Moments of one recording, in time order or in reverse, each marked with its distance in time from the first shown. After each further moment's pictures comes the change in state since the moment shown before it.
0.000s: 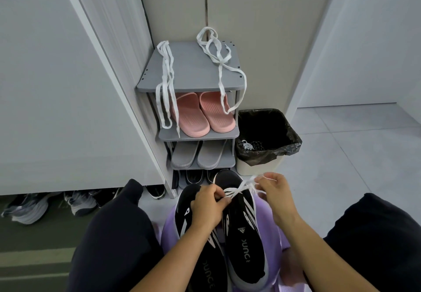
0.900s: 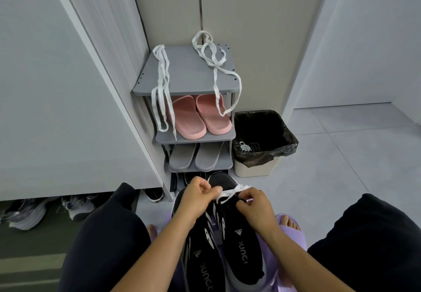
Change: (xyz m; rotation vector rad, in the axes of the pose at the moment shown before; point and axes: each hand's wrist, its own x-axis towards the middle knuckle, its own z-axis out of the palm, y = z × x) left_hand 0.007 0.010 -0.032 -0.280 -0.141 -0.162; right_hand -0.020 0.023 0.014 -0.607 -0.127 -0.154
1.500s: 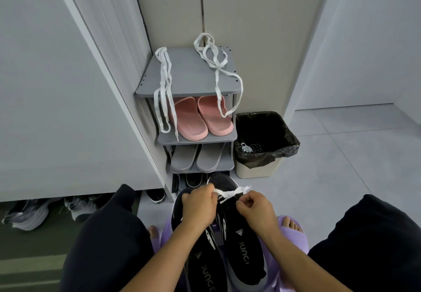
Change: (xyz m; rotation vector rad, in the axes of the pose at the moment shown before) left_hand -0.008 0.000 0.007 0.833 0.140 0.294; right_hand -0.008 -0.002 0.000 -0.046 0.002 -0.002
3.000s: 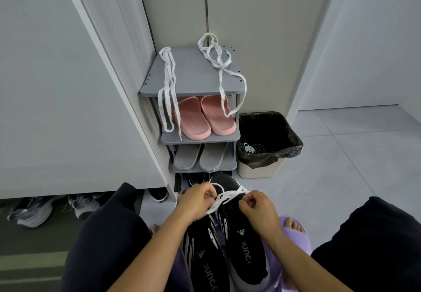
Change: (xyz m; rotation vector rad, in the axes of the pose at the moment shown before) left_hand 0.010 -0.023 -0.013 -0.270 -0.249 -0.075; right_hand 0.002 0.003 0.003 -0.028 0.011 -0.023
